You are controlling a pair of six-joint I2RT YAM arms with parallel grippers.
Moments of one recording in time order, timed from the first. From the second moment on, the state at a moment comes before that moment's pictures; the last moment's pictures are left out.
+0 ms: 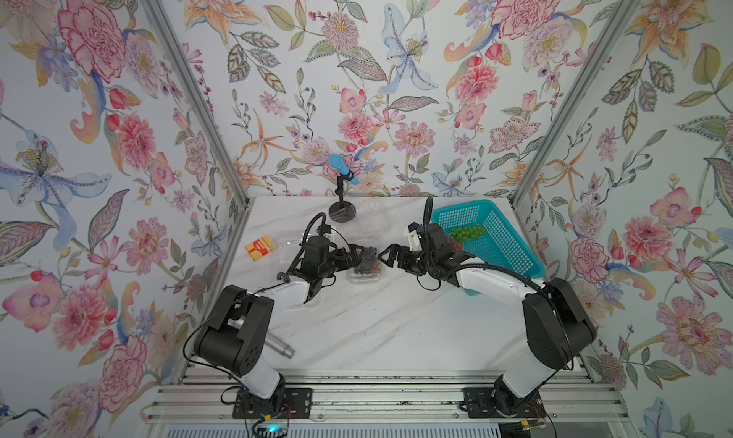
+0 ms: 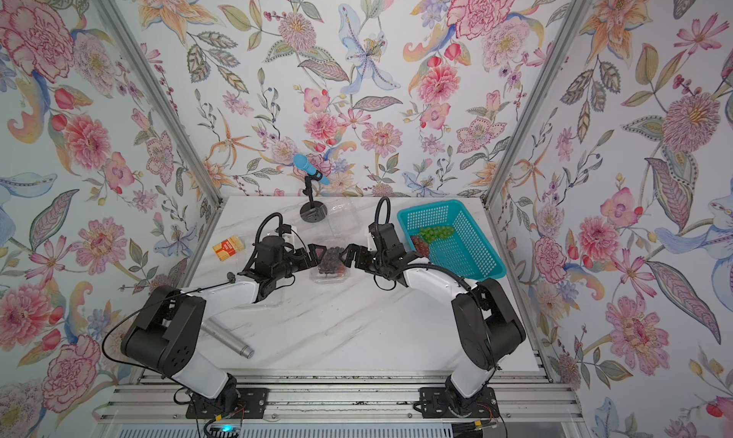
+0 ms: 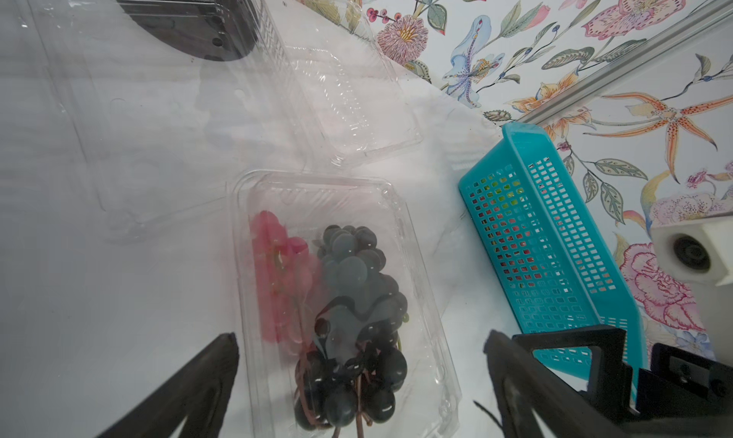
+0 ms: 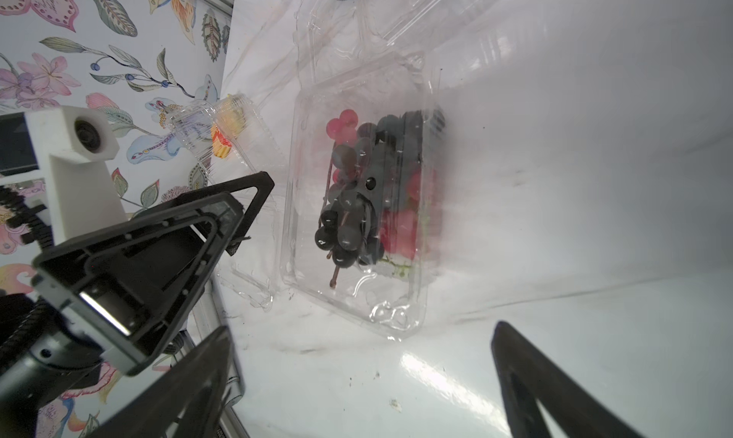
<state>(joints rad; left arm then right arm) -0.37 1.63 0.79 0.35 0.25 -0.63 0.59 1.69 1.11 -0.13 -0.34 0.71</state>
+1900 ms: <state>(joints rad) -0.37 1.51 0.87 0.24 0.21 -0.50 0.45 2.48 2.17 -0.40 -0.02 0.34</state>
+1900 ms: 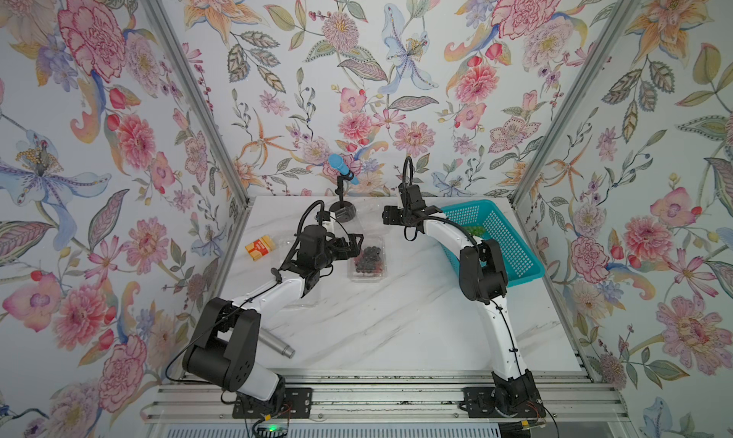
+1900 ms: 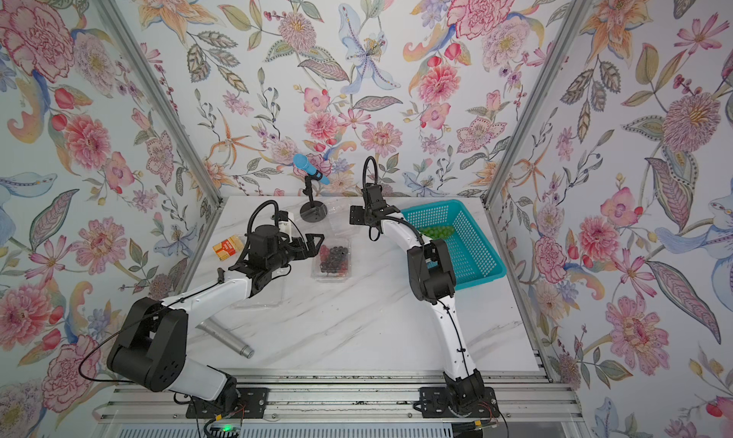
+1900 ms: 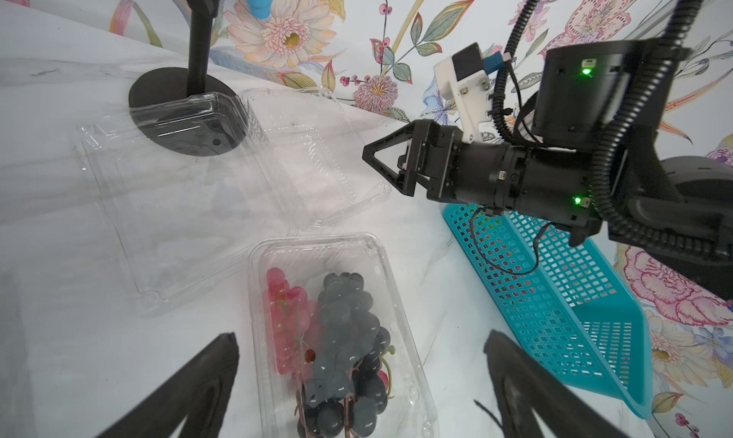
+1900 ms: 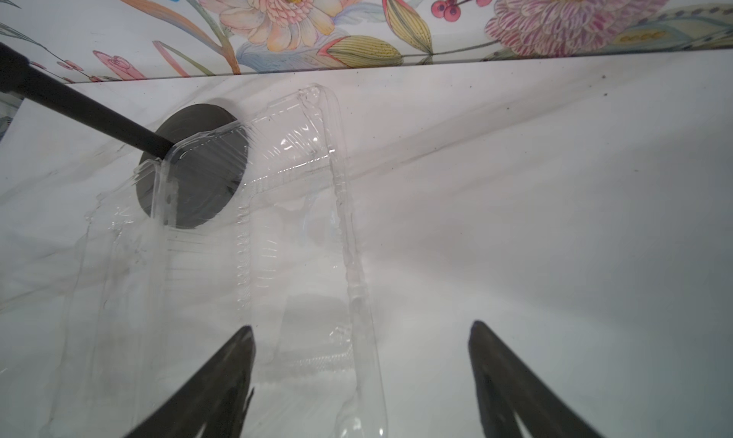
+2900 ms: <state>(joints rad) -0.37 1.51 0.86 0.19 0.23 -0.47 0.45 2.63 2.37 -0.46 -0.04 0.33</state>
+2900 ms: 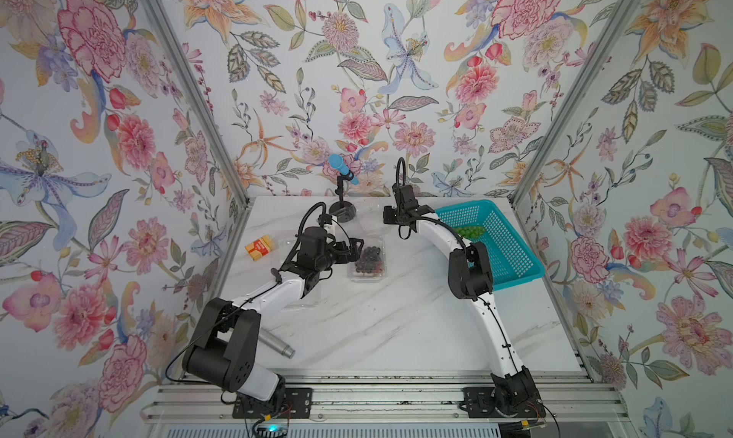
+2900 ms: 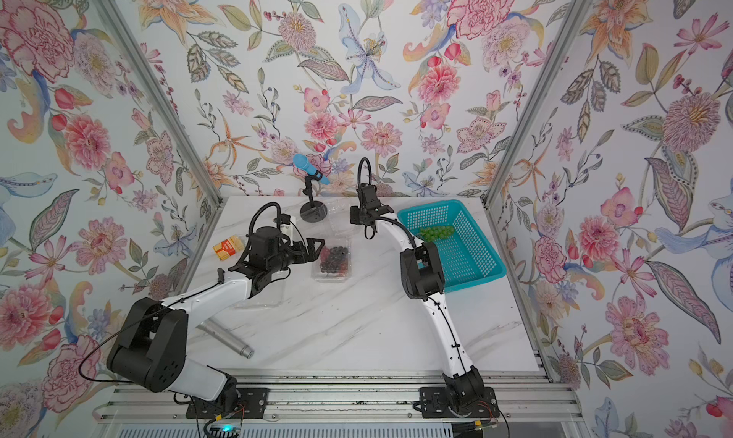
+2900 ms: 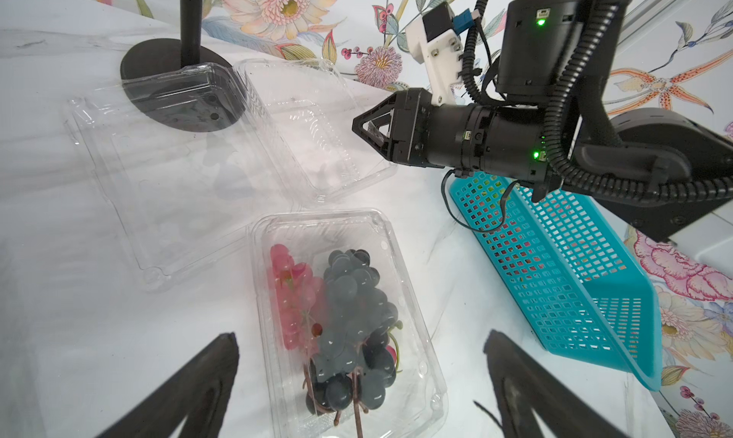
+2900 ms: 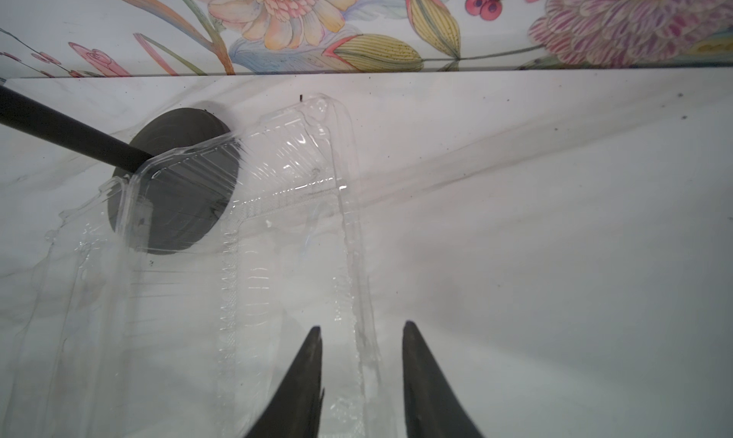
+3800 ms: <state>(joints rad) -0.37 1.48 0.86 0.15 0.20 -0.47 0.39 2.42 2.11 -0.47 -0.09 0.40</state>
